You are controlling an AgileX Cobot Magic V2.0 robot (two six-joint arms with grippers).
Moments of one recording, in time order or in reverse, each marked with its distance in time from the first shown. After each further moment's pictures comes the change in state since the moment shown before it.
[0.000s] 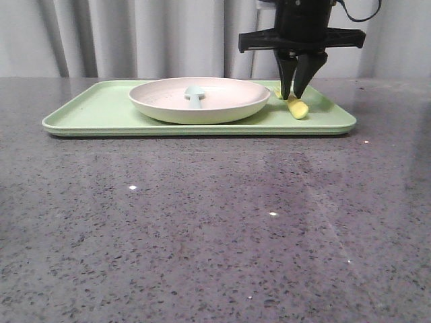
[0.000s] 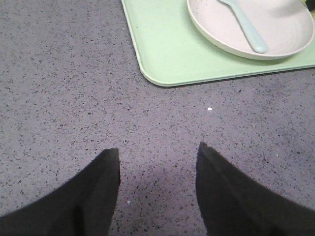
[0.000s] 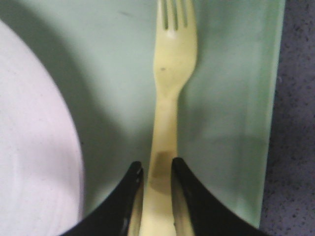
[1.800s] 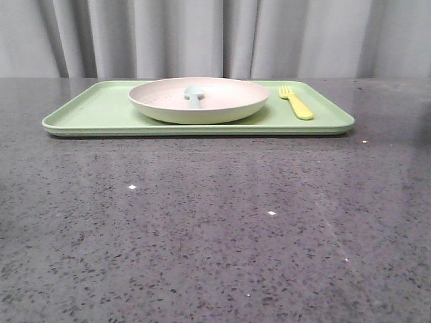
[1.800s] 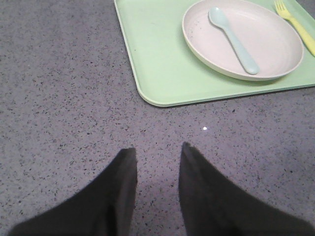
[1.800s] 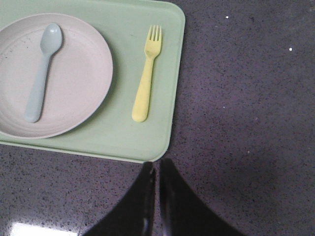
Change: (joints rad) left arm 0.000 -0.024 0.000 0.000 -0.060 -0.002; right arm 0.030 -0.868 0.638 -0.071 -0.168 -0.017
